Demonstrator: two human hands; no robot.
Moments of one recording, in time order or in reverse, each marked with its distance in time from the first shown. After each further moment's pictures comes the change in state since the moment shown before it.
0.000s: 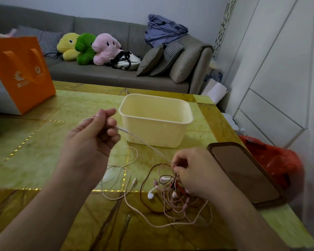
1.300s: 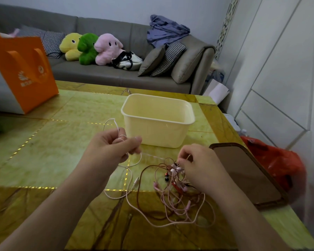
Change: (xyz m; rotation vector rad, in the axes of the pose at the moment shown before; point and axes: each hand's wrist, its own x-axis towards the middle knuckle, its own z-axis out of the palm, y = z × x) left_hand -0.010 -0.015 -0.003 0.576 -0.179 -0.033; right_hand 0.009 0.012 0.005 0.002 0.082 0.029
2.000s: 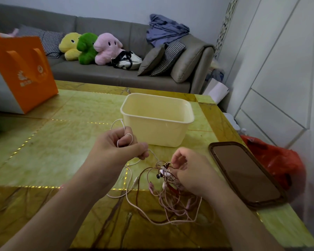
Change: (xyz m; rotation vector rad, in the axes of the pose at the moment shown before) left_hand -0.004 -0.001 0.011 -0.080 -0.095 0.082; right_hand 0.001 0.003 0.019 0.192 -0.131 0.096
